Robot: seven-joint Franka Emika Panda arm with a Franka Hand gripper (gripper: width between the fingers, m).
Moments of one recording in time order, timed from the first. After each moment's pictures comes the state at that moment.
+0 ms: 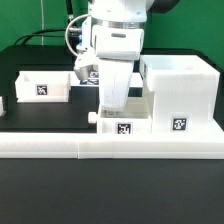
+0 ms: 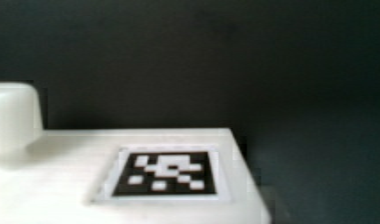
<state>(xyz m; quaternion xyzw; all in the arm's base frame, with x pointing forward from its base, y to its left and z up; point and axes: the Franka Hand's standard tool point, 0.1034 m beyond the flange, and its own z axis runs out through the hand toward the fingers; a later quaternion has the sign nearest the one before) 0.542 -0.009 0.010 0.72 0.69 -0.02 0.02</state>
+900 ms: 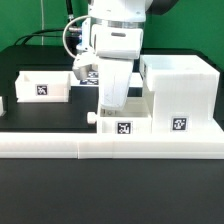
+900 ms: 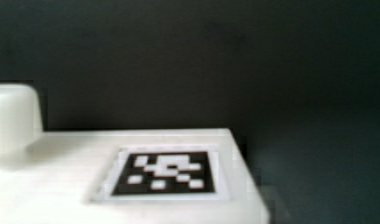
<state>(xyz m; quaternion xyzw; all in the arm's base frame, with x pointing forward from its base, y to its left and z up) 0.544 -0.012 0.010 0.72 0.70 -0.02 0.03</state>
